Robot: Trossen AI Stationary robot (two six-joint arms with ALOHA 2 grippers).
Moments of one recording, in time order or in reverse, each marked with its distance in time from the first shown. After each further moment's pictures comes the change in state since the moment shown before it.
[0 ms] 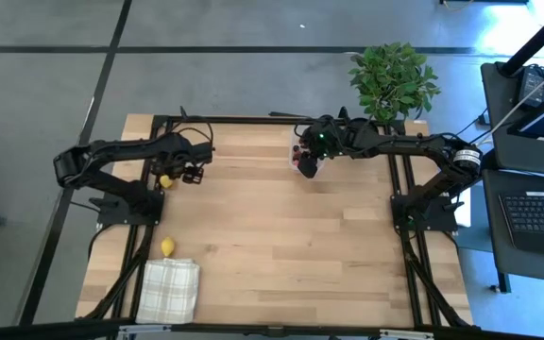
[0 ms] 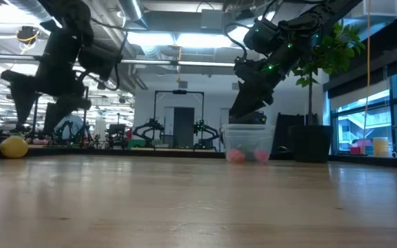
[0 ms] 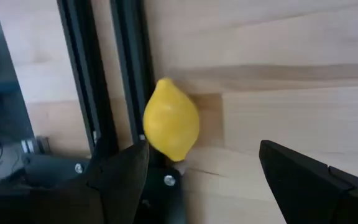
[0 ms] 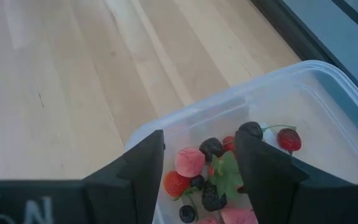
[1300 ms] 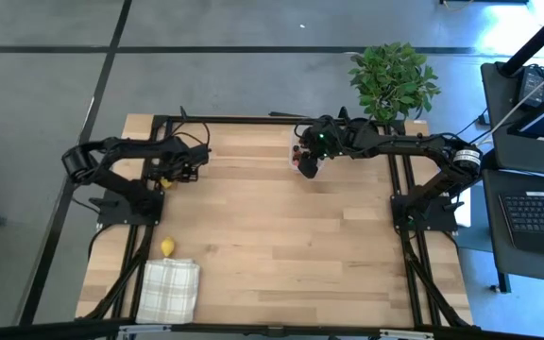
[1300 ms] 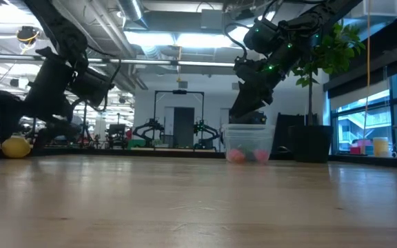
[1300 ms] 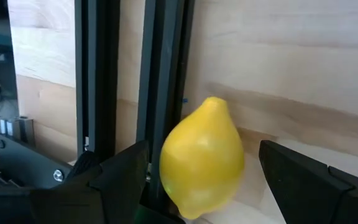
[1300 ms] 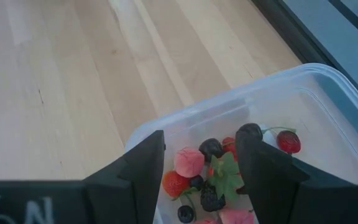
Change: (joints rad) left arm 0.125 0.096 -0.160 0.187 -0.061 -0.123; right arm 0.001 0.000 0.000 0.000 0.000 -0.025
